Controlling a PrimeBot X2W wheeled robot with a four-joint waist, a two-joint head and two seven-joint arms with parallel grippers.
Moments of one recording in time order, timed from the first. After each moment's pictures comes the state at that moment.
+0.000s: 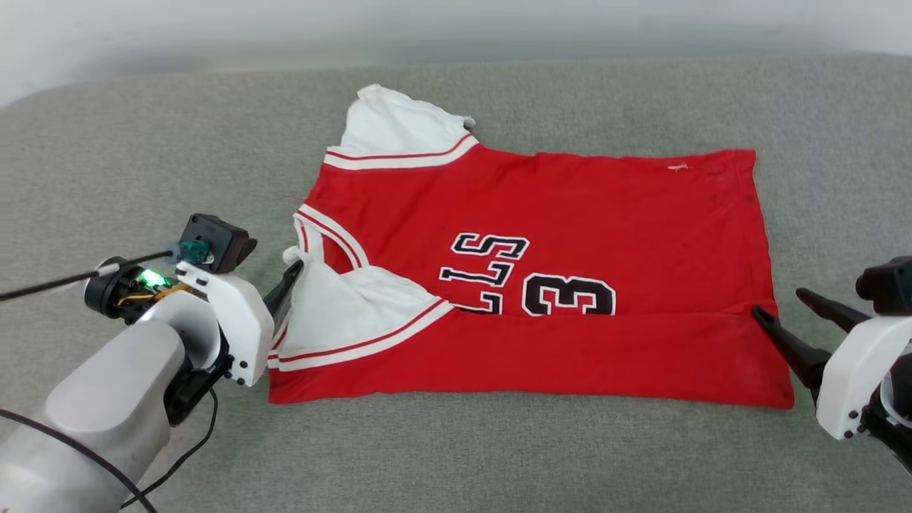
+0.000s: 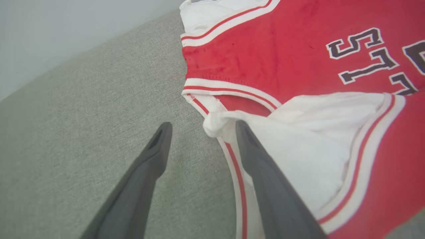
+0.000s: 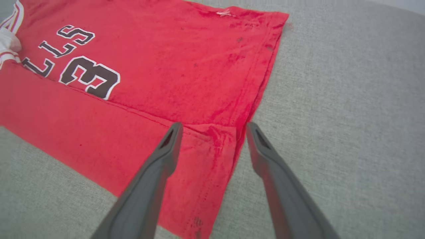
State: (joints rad) left arm -0.76 0.61 -0.94 0.62 -0.79 -0.07 -0.07; right arm -0.38 -0.70 0.48 0.29 0.74 0.13 0.18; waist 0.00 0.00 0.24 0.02
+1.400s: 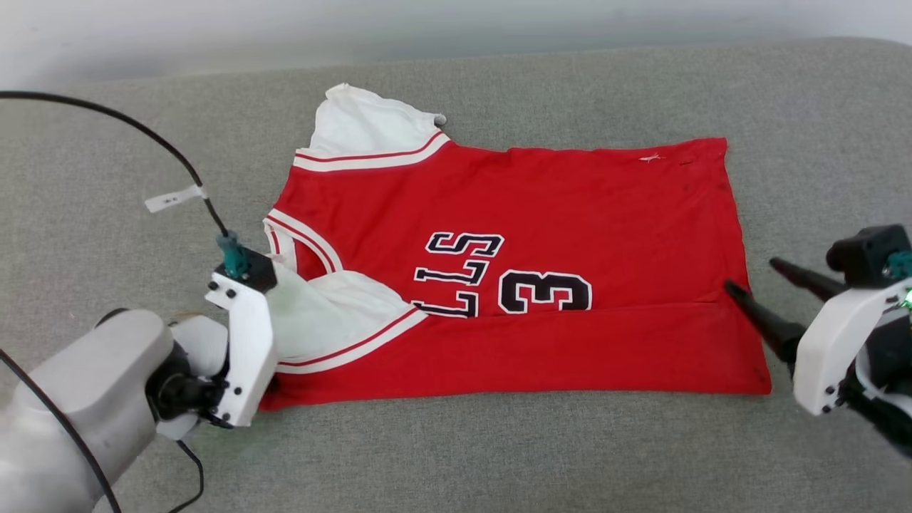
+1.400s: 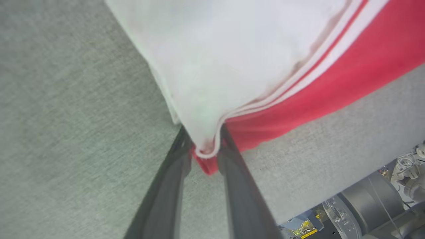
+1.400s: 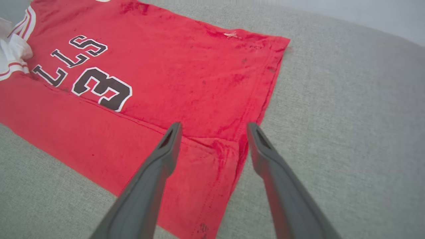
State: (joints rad) left arm -0.85 0.71 -1.16 0.48 -1.15 -0.13 0.79; right arm -0.40 -0.64 0.45 0.20 0.67 0.13 0.26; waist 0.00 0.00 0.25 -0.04
